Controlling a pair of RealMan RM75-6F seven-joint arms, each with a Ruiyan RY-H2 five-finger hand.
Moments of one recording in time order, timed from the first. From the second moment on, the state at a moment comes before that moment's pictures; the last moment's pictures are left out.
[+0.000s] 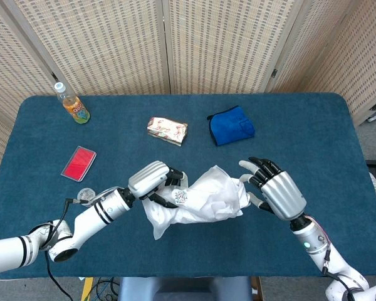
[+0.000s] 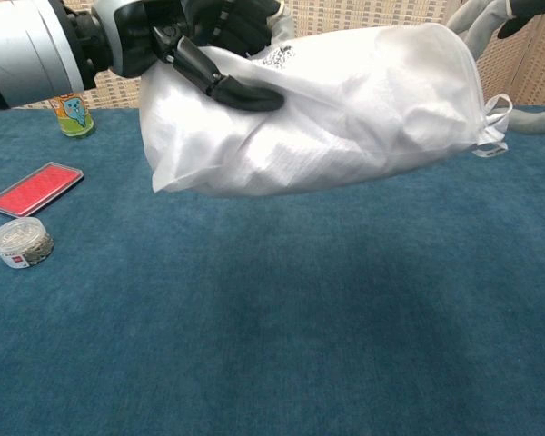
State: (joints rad) left arm -0.97 -1.33 -0.18 -1.62 1.57 0.98 -0.62; right arm 0.42 -1.27 0.13 -1.63 -1.76 1.39 -0.09
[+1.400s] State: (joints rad) left arm -0.98 -1.30 -0.17 -1.64 1.47 0.87 -0.58; right arm 0.50 -1.46 0.12 -1.46 -1.76 1.43 -0.08
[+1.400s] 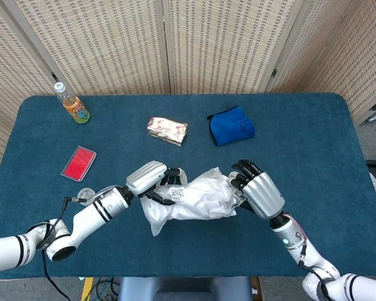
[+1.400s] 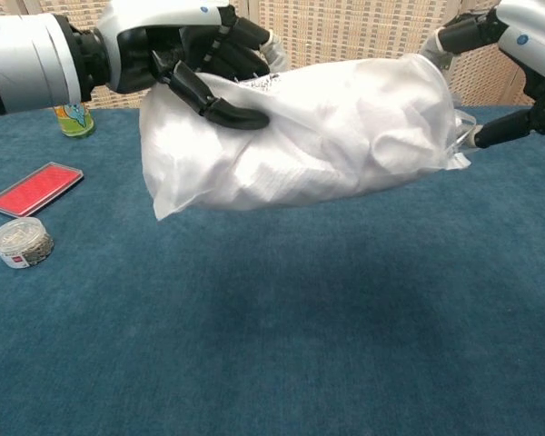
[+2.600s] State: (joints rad) left arm -0.88 -1.24 0.02 -1.60 1.63 0.93 -0.10; right arm 0.55 -1.50 0.11 -1.41 -1.62 1.26 -0.11
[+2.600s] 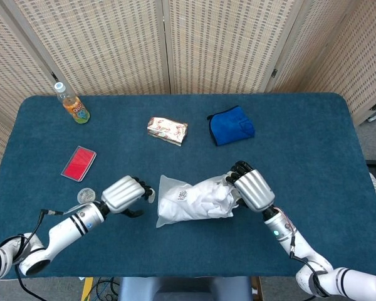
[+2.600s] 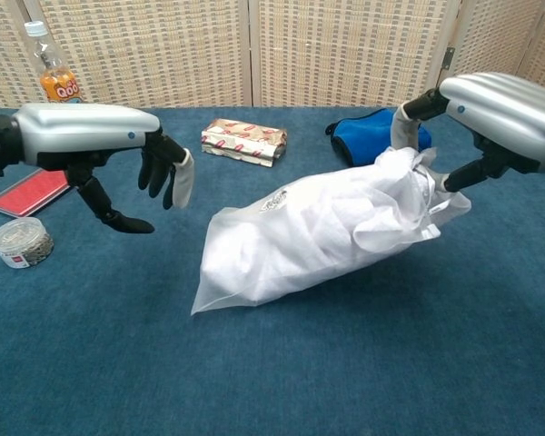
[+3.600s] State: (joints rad) left arm -0.97 -1.60 0.13 -0.98 2.15 1.34 -0.18; right arm 0.57 -1.49 0.11 -1.44 -1.58 1.22 -0.14
